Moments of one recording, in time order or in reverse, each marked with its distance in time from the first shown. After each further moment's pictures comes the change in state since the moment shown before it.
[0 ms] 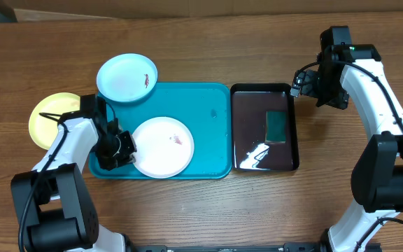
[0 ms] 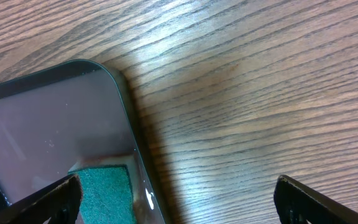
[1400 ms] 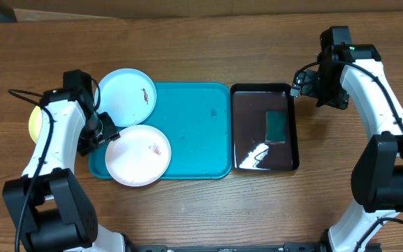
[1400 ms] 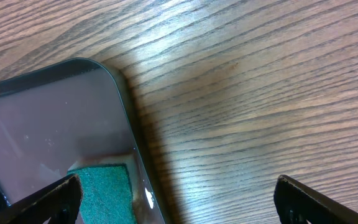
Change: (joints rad) left arm 0.029 0.003 0.250 -0.166 -0.340 -0.116; right arm 0.000 0.000 0.000 -0.003 0.000 0.000
